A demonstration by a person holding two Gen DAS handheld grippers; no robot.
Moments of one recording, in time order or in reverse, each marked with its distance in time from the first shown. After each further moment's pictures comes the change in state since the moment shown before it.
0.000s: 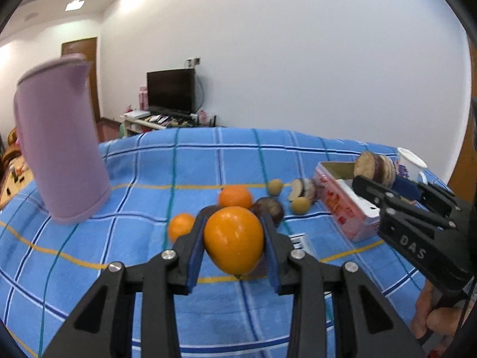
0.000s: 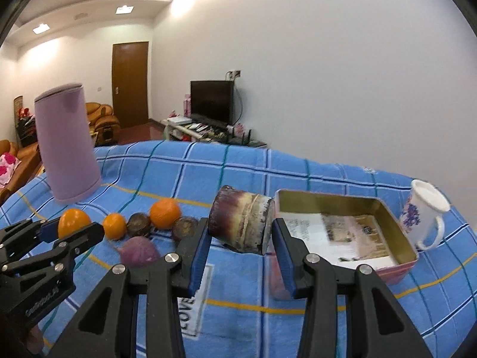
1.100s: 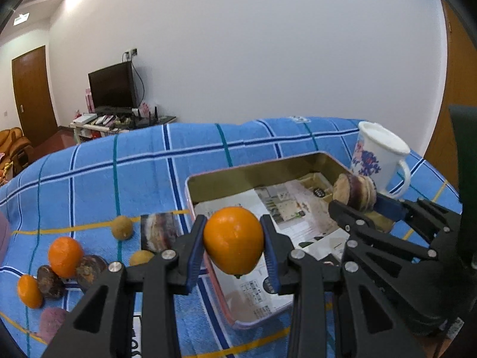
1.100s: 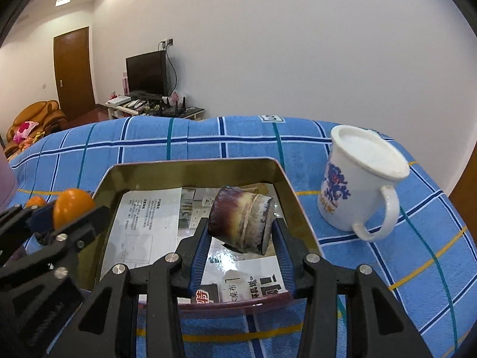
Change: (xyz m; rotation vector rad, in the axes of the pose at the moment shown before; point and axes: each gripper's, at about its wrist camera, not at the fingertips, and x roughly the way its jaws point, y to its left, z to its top) left arm 0.111 -0.164 0.037 0.128 0.112 -0.147; right arm 0.064 -0.163 -0.018 0.132 0.201 -0.191
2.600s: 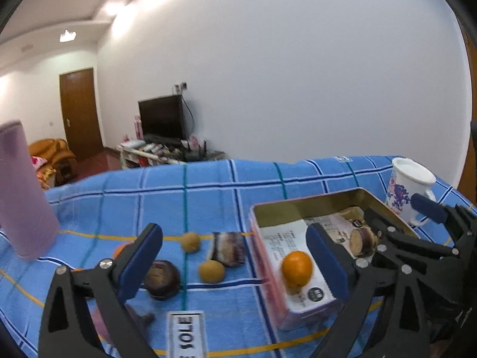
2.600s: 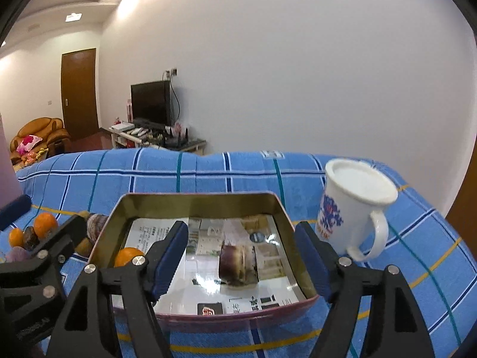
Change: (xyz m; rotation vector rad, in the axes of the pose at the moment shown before) left arm -0.055 0.022 -0.015 -0.053 -0.227 0.241; right arm -0.033 0.007 -0.003 -0.008 -0.192 -0.014
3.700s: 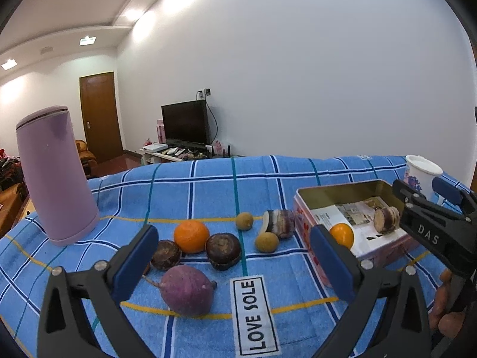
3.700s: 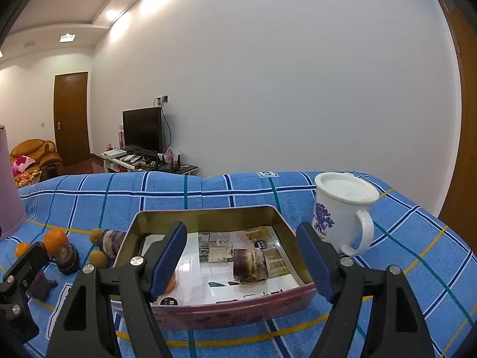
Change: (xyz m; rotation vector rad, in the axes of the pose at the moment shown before) left arm -0.043 0.046 -0.027 -0.020 -0.025 0.077; right arm -0.034 0.015 -0.009 0.056 -0.121 -0.049
